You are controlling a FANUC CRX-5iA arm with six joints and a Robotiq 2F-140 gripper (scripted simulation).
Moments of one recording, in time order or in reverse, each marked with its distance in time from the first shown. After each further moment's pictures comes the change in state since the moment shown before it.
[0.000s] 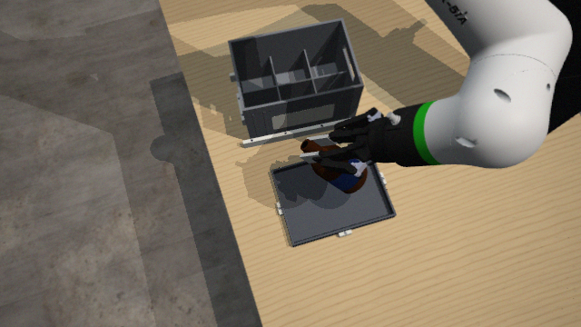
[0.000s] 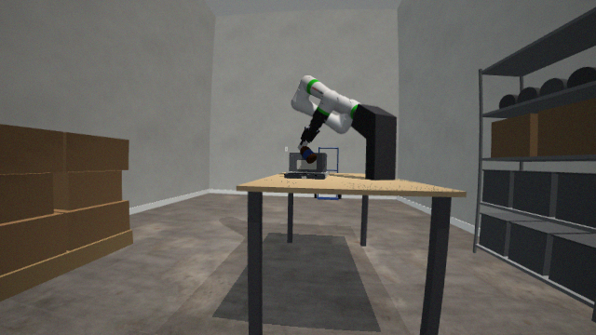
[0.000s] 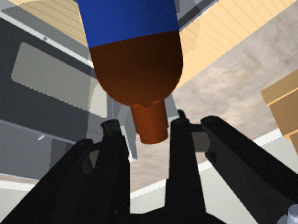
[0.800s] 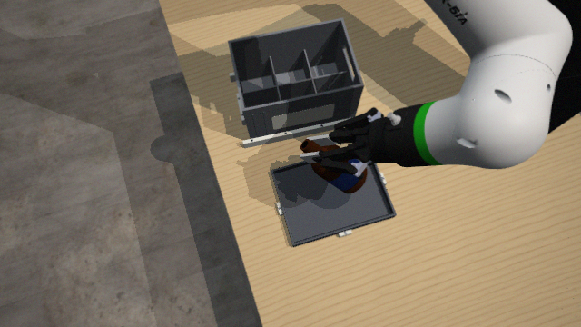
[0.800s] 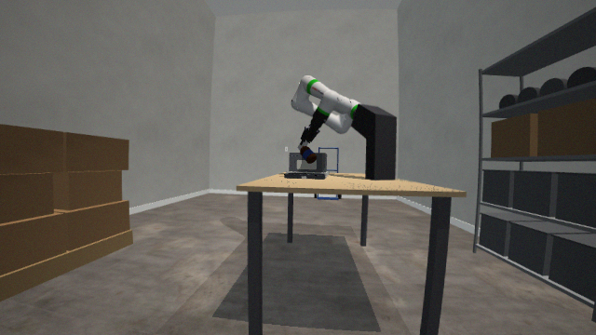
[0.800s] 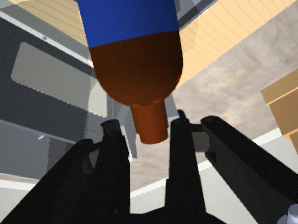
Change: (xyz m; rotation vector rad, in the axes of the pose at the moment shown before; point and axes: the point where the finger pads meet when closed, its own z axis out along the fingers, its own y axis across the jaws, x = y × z) arm 0.000 0.000 0.000 0.000 -0.003 0.000
